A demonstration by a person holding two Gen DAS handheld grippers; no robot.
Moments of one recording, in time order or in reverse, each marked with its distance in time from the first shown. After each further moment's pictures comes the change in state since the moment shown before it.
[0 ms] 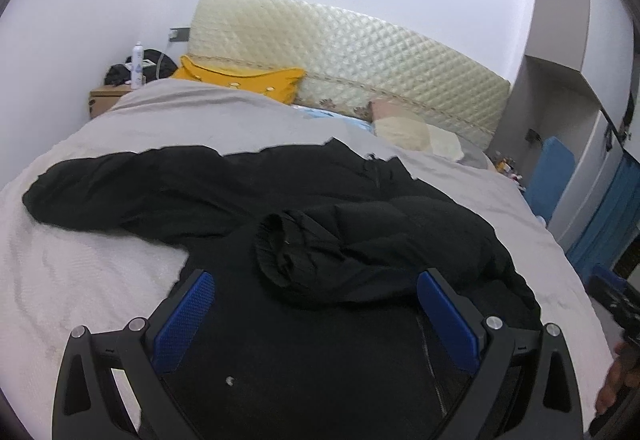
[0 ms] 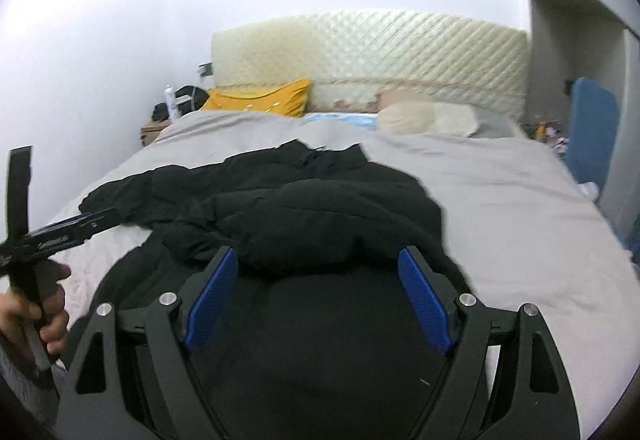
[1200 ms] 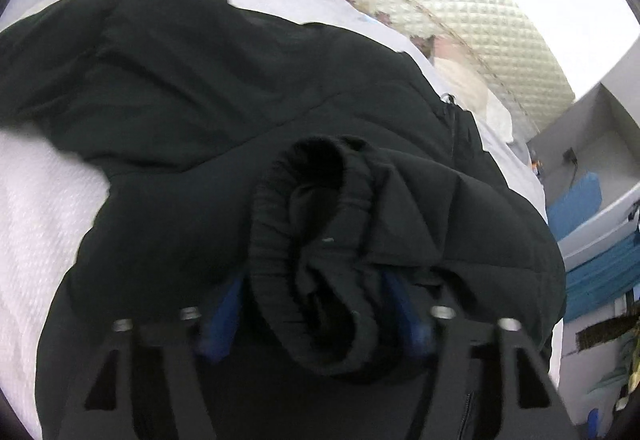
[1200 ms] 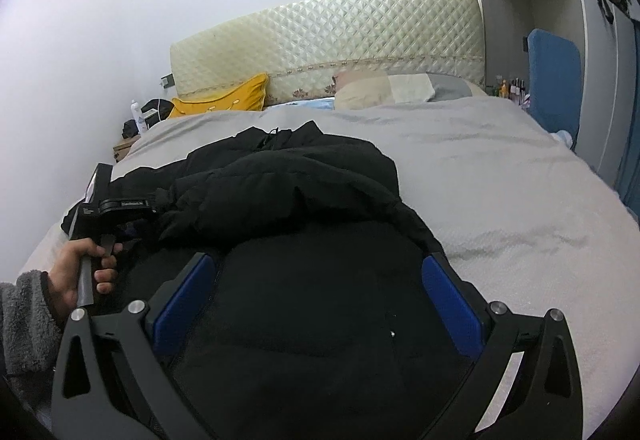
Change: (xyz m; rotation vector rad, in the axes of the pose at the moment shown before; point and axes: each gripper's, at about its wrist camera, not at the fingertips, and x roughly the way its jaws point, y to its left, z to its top) left arm 0.197 0.072 0.001 -0.298 0.349 -0.043; right arm 0.002 -0.046 -0.050 0.151 0.024 -0.060
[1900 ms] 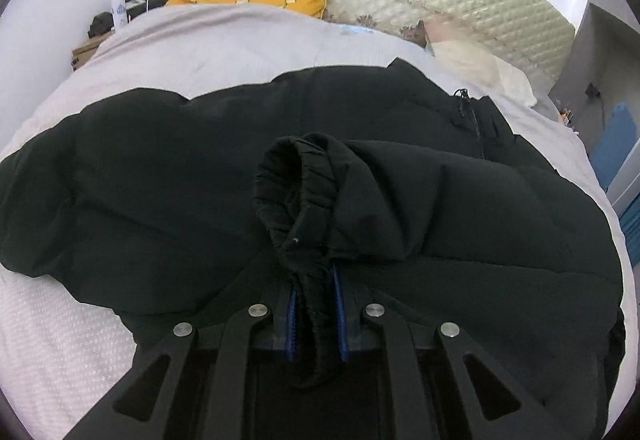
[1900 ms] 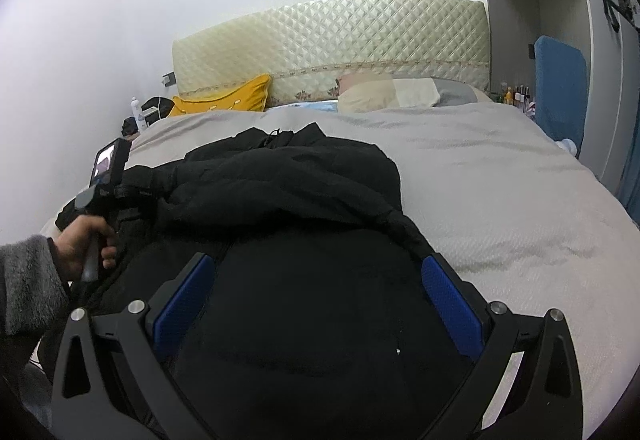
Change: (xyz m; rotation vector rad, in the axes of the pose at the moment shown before) left arm 0.014 -0.031 0.040 0.274 -0.094 0.210; right arm 0.015 0.002 0.001 -0.030 -0.022 -0.005
